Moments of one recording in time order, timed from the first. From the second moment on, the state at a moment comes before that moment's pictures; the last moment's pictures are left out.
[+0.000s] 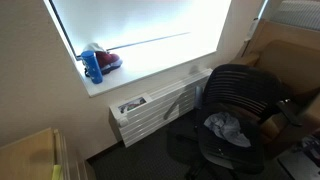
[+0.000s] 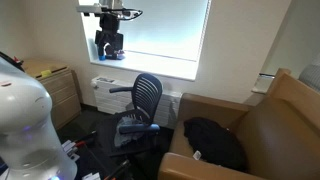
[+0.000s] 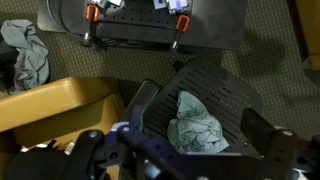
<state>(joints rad) 0.13 -0.49 0.16 -2.37 0.09 1.64 0.14</state>
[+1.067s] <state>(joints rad) 0.17 -0.25 0.31 -2.48 0.06 2.14 0.34</state>
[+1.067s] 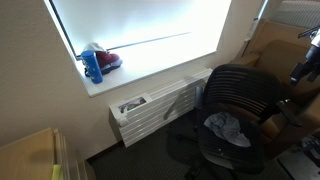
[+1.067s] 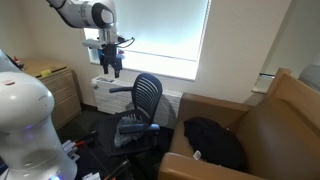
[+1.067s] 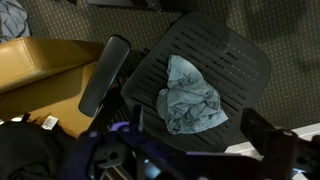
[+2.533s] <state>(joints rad) 0.22 0.20 0.24 -2.47 -0.22 2.51 0.66</state>
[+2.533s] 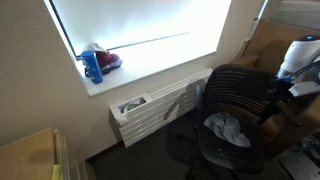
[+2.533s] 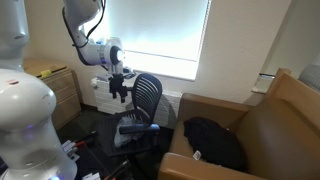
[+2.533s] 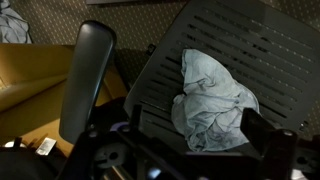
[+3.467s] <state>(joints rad) 0.39 0.44 0.06 -2.35 -0.33 2.68 0.79</state>
